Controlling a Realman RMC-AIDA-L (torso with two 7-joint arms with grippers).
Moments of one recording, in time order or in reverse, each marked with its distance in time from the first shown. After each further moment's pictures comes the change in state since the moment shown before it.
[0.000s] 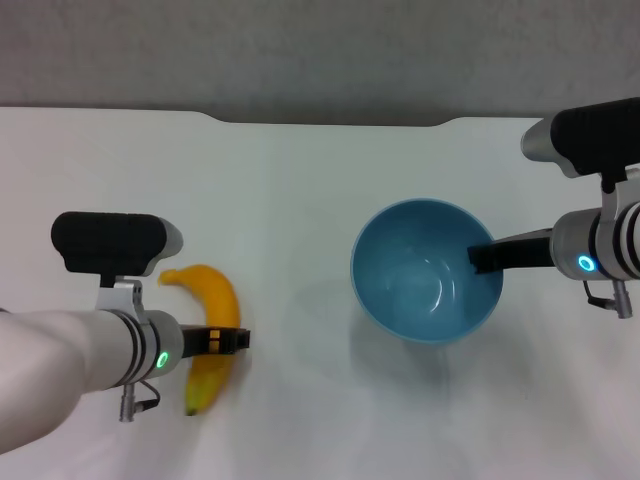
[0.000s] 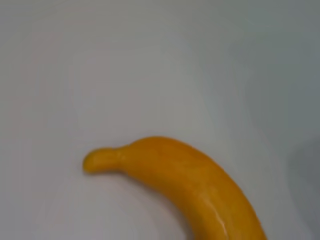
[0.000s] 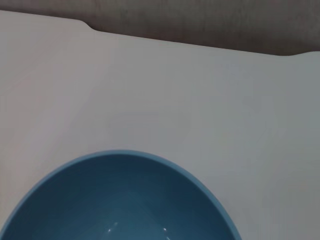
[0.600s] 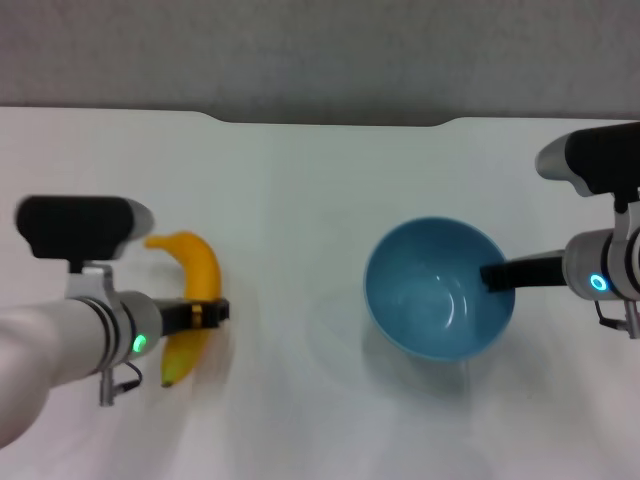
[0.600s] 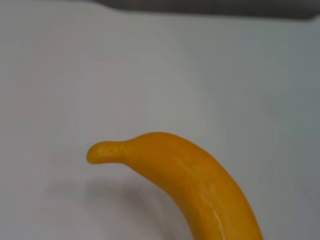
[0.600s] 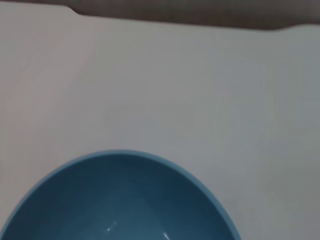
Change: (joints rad) left arm 0.088 0.006 -0.047 -0.124 0.060 -0.016 0.006; right arm -0.028 -0.003 0.000 -0.023 0.018 -0.006 0.000
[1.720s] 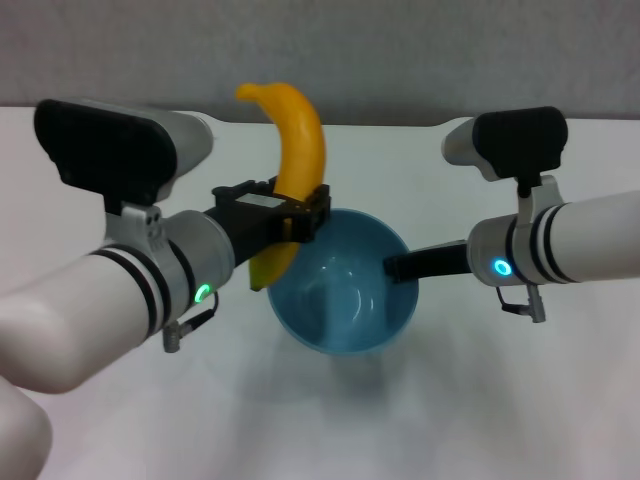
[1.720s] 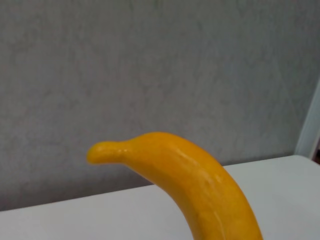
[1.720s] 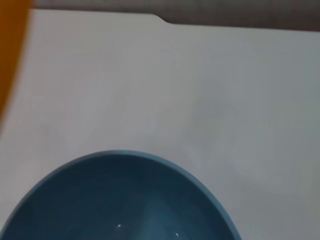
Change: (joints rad) left arm 0.182 -0.003 0.134 -0.490 0.175 -0.134 -0.004; right arm 0.185 0.005 -0.174 -0.183 0.318 -0.110 -0.069
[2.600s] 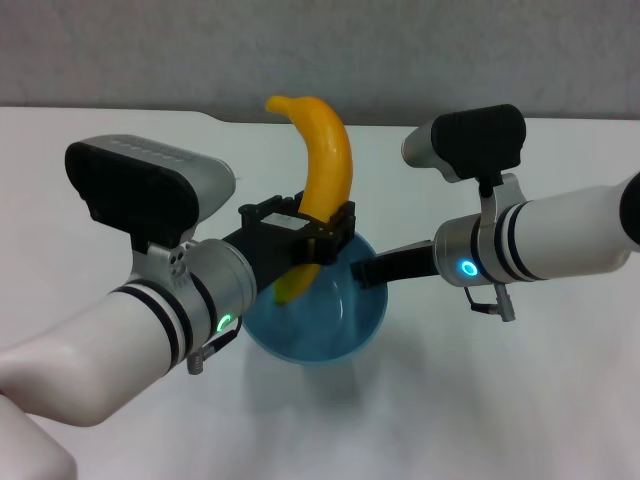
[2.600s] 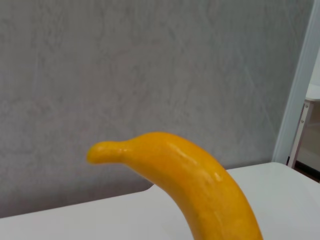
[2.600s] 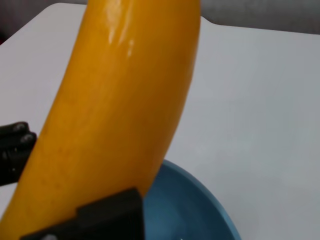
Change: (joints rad) left arm -0.007 -0.001 0.073 0.143 0.003 -0.220 -0.002; right arm 0.065 0.003 -0.092 -0.035 0.088 -0.023 -0.016
